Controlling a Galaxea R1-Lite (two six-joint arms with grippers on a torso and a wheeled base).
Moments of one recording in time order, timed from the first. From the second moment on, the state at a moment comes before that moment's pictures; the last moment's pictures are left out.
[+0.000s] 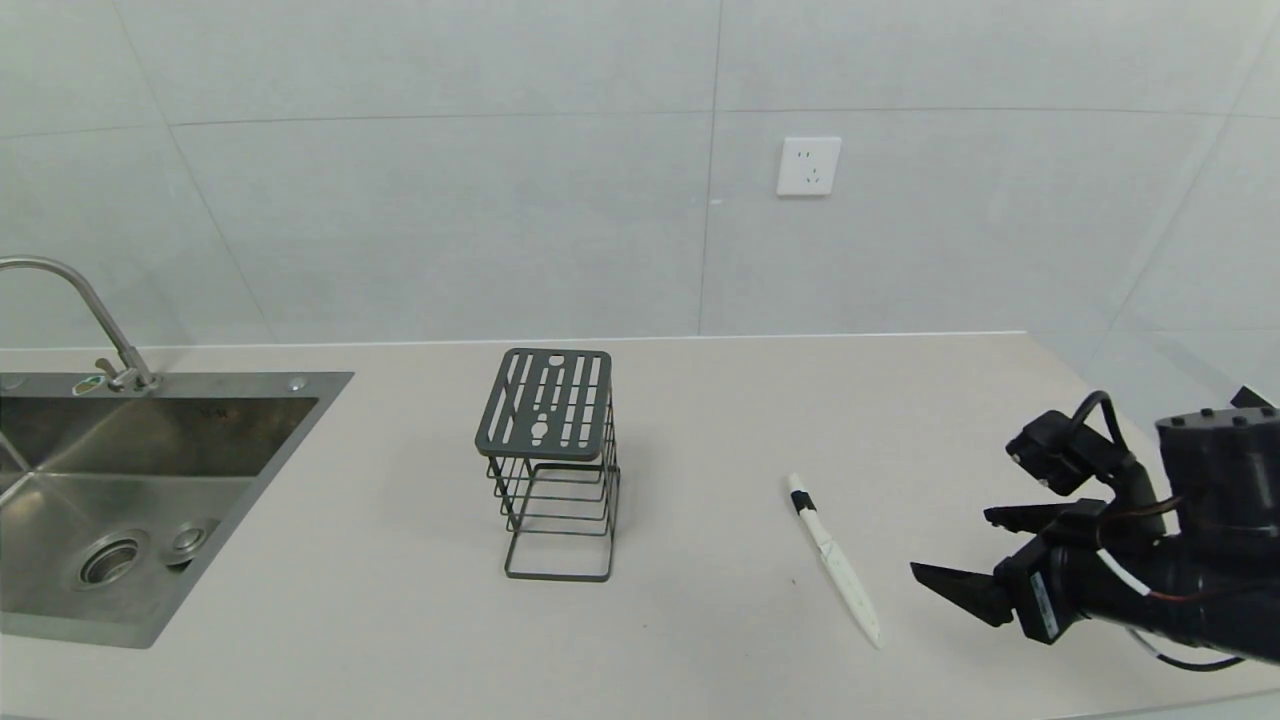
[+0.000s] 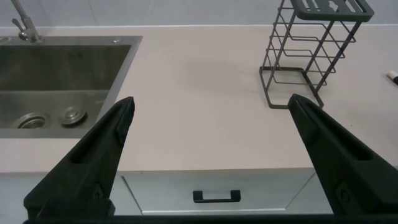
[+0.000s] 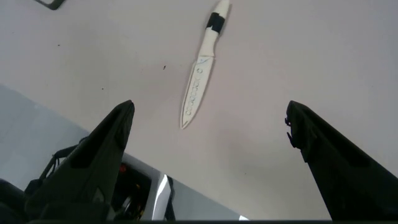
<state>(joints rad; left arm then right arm) 0.00 0.00 0.00 0.00 -0.02 0.00 0.30 1.52 -0.41 -0.43 0.15 -0.16</state>
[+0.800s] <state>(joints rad) 0.00 0.00 0.00 0.00 -0.02 0.01 0.39 1.82 -0.54 -0.47 0.03 -0.06</state>
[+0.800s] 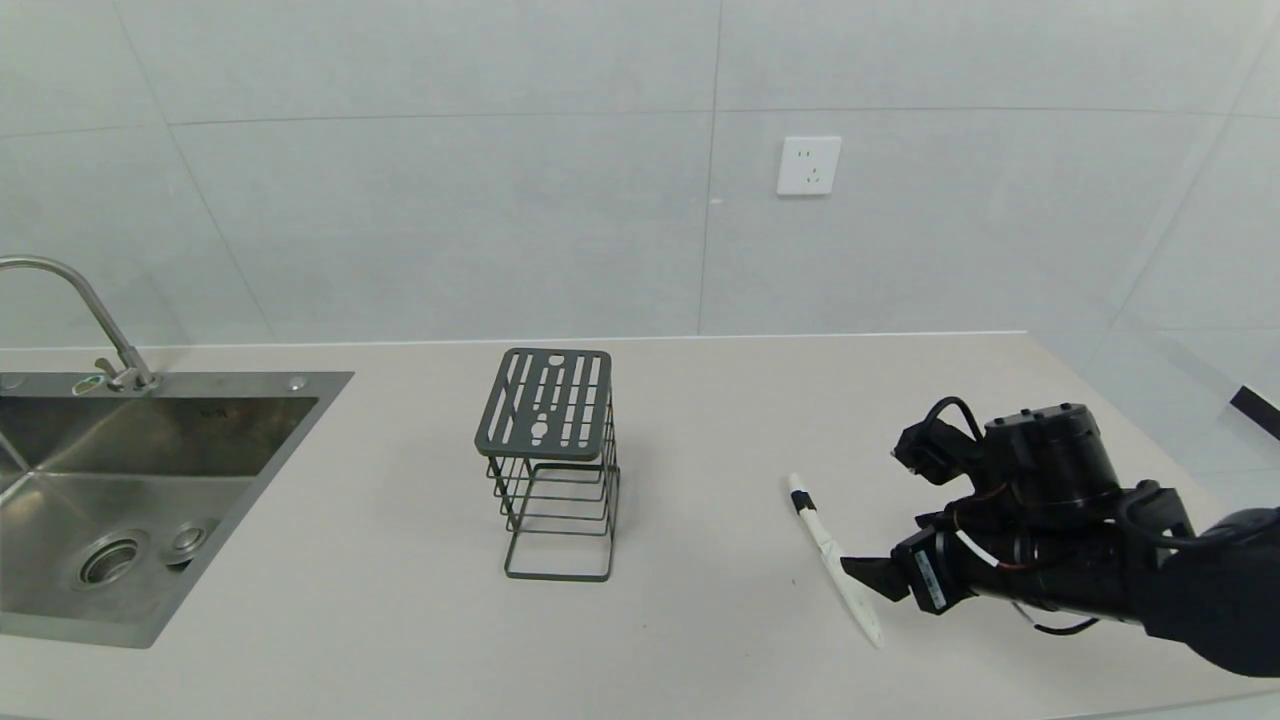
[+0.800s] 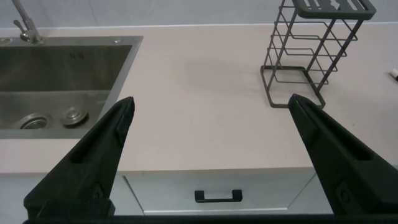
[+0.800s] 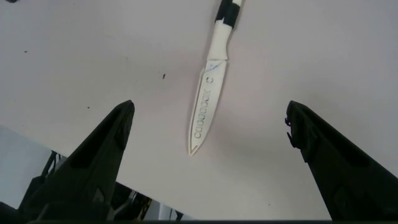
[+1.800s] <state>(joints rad) 0.00 0.00 0.00 0.00 -0.02 0.02 0.39 2.12 -0.69 -0.54 0.03 -0.07</state>
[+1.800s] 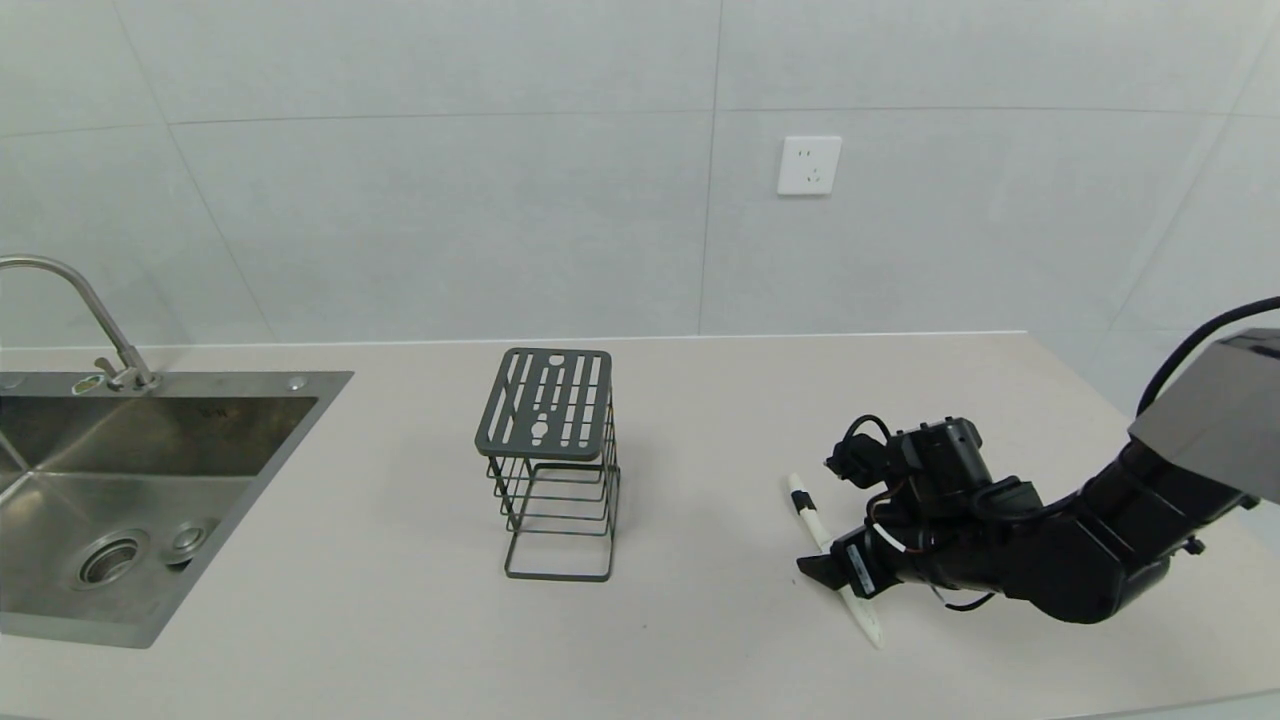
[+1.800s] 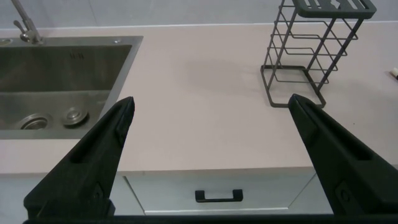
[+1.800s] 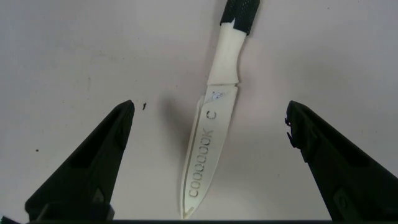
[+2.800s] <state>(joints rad) 0.00 0.00 0.00 0.00 -0.02 0.02 0.40 2.22 -0.73 -0.55 0.00 -0.07</state>
